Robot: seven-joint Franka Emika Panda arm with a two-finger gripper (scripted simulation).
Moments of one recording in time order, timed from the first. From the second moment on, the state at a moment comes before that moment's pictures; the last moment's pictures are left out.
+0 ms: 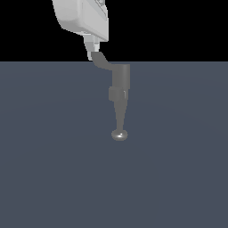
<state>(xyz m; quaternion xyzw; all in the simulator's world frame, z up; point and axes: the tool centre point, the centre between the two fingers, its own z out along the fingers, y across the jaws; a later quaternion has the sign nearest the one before) -0.096 0.049 0.302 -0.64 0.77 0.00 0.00</state>
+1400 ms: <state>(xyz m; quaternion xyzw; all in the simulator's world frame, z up) -0.120 -0.037 0.302 -0.65 0.76 0.00 0.00</state>
